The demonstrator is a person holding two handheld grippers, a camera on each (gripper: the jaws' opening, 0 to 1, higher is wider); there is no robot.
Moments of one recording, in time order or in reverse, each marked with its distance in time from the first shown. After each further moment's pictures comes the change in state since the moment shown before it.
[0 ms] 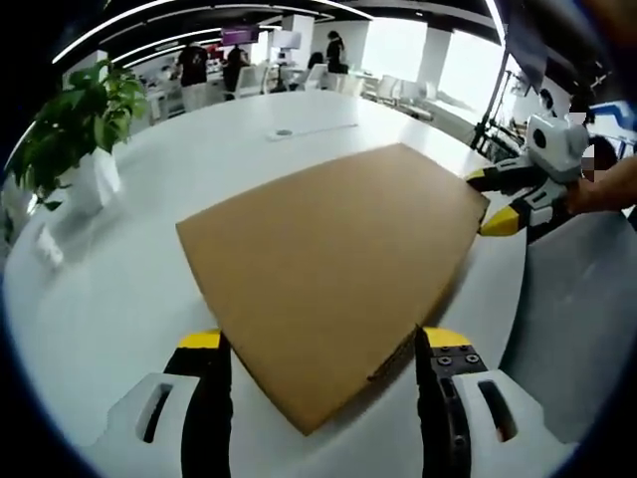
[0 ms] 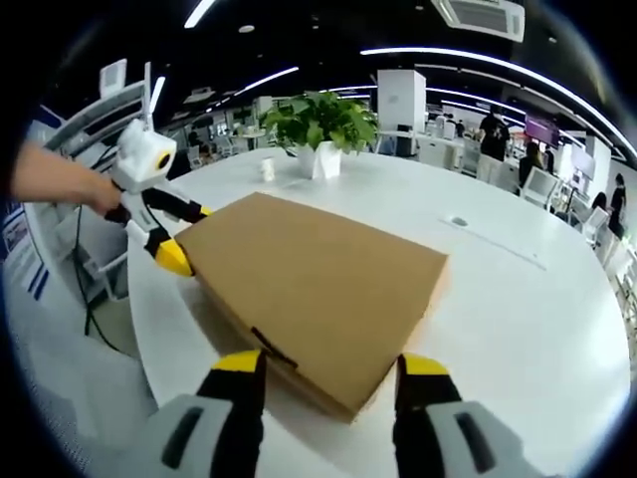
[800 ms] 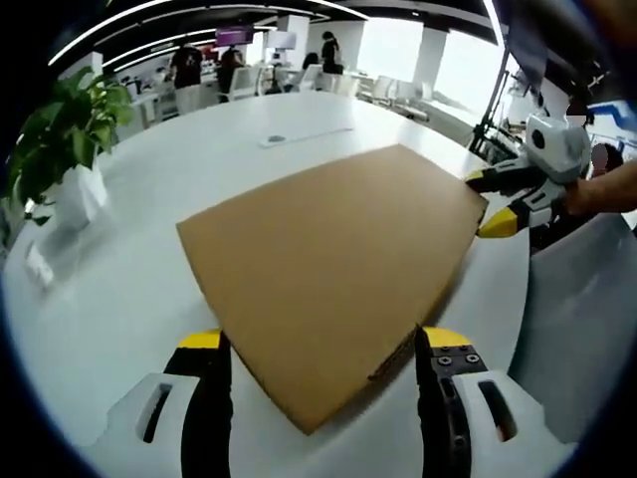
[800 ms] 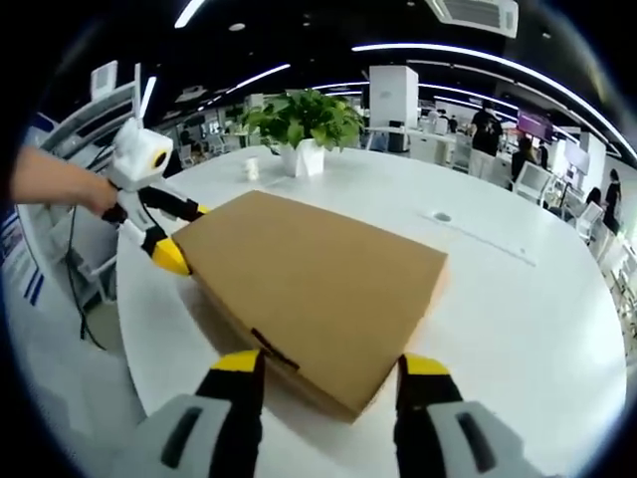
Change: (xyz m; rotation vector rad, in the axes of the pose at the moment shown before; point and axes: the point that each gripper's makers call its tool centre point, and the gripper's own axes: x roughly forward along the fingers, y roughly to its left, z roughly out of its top) left arm 0.022 -0.004 0.027 0.011 0.001 -0.018; right arm 0.002 -0.032 0.003 0.015 0.017 -0.026
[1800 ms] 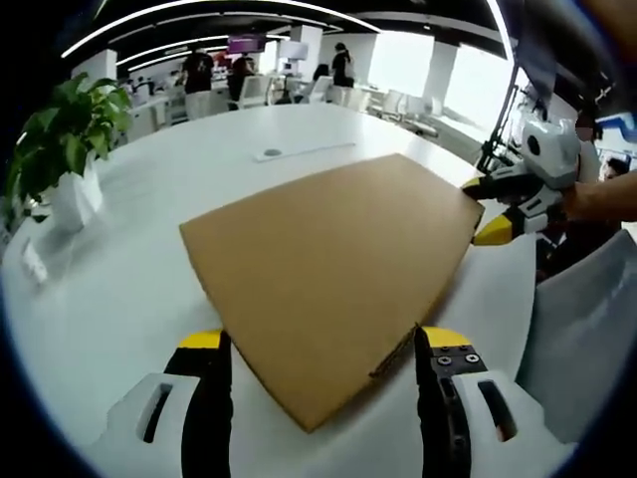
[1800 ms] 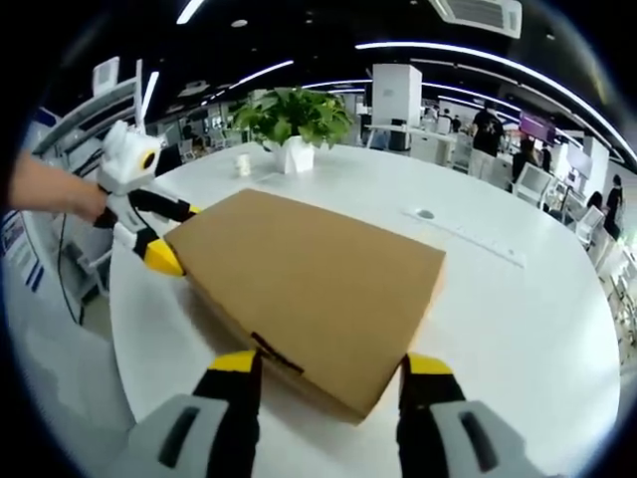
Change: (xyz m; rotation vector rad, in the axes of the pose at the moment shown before) left arm 0.032 -0.013 0.025 -0.046 -0.063 0.025; right arm -0.006 -0.049 -0.004 -0.017 0.018 -0.002
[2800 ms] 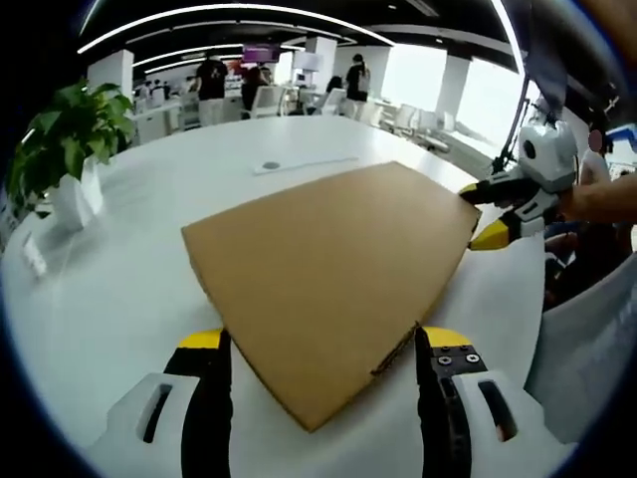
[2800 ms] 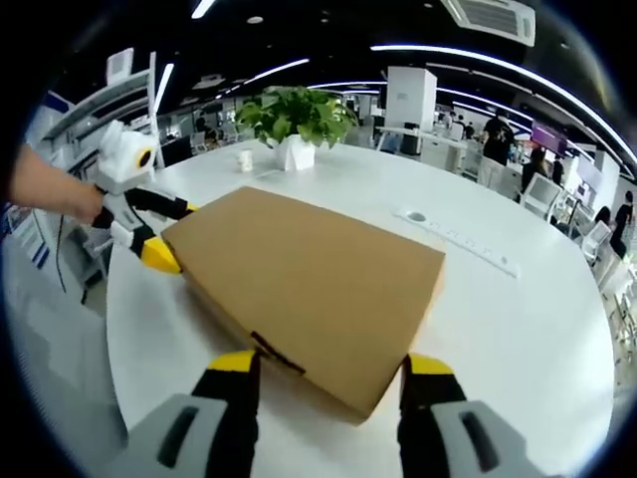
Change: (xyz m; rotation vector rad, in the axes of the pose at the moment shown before) left arm 0.024 -0.025 0.019 -0.042 -0.059 0.044; right arm -0.006 -0.044 -0.004 -0.060 0.000 0.033
